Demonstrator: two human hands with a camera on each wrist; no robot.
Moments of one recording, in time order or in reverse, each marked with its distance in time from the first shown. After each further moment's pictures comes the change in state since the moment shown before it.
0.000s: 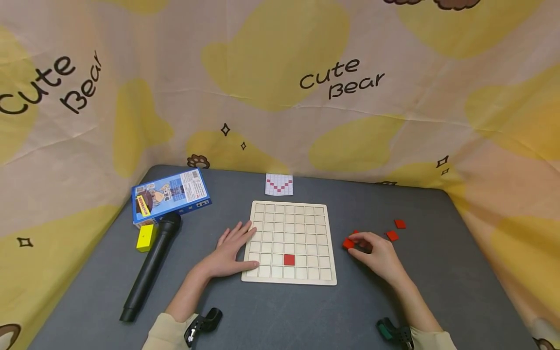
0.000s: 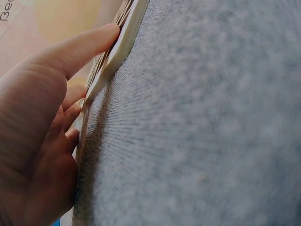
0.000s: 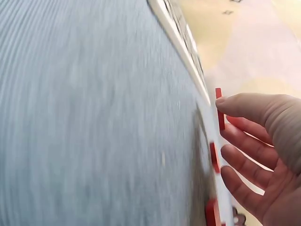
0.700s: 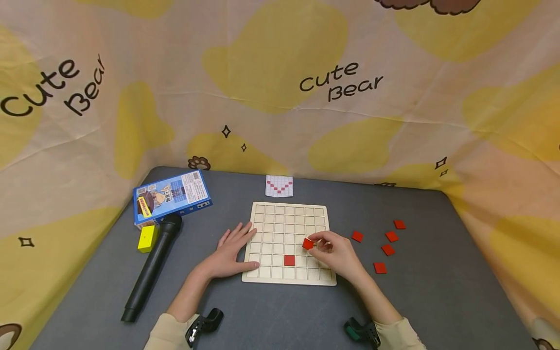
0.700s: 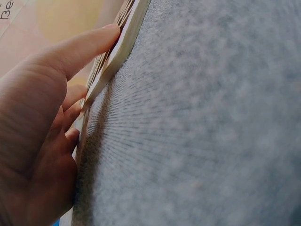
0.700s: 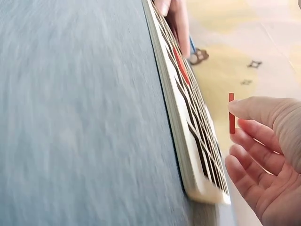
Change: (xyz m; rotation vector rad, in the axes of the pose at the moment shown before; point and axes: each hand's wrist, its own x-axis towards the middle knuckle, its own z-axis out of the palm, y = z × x) left_hand 0.000 0.003 -0.001 -0.008 0.009 -0.001; right_hand 0.021 -0.068 0.053 0.268 -0.075 -0.032
